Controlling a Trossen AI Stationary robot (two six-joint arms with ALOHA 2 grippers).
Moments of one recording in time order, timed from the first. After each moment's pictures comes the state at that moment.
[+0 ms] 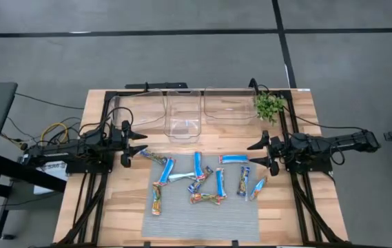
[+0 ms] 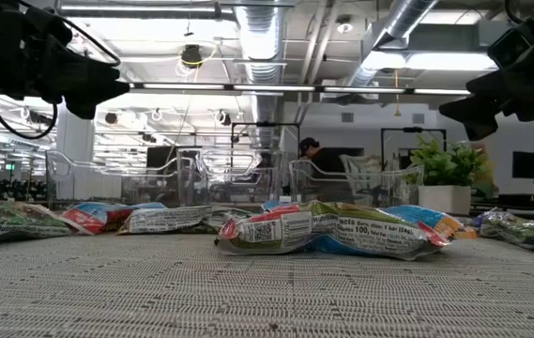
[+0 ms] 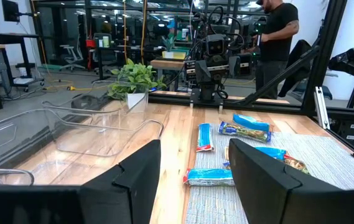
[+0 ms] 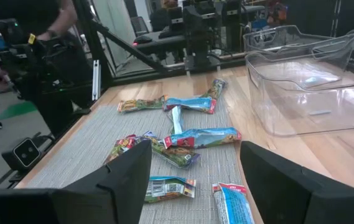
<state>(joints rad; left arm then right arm) 0.11 0.01 0.01 0.03 -0.01 -0.05 0.12 0.15 0.01 0.01 0.00 0.15</state>
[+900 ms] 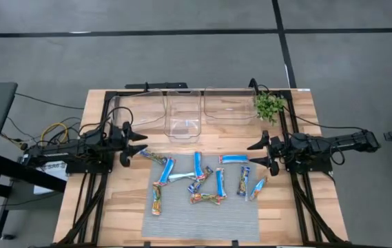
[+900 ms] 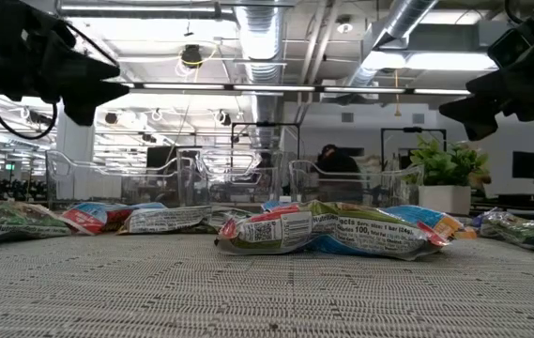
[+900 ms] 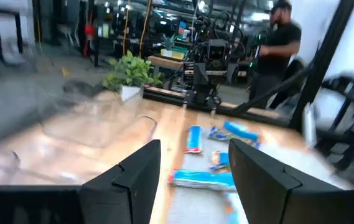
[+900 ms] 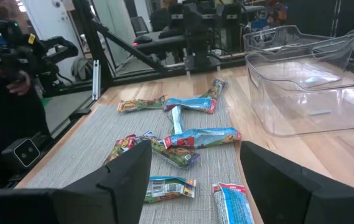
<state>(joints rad) 0.11 0.01 0.01 0.03 -0.01 -0.25 0.12 0.15 0.01 0.01 0.00 0.15</state>
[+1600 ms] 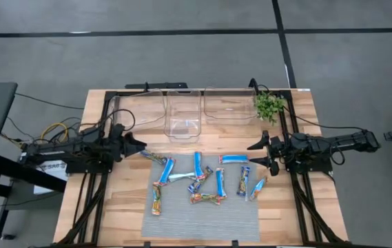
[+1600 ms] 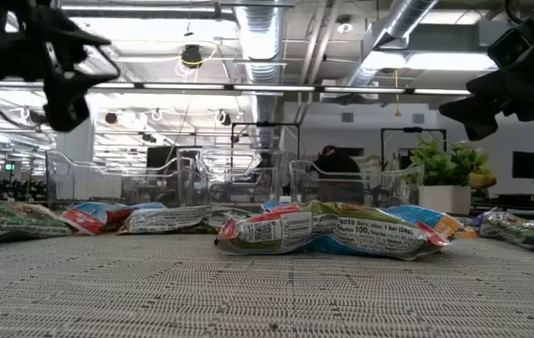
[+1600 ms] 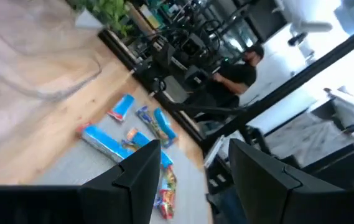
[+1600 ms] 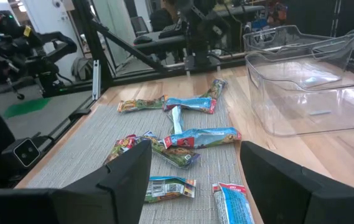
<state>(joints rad) 0.10 0.08 0.13 -0.06 0.12 -0.85 0.12 0.15 0.01 0.01 0.00 0.15</state>
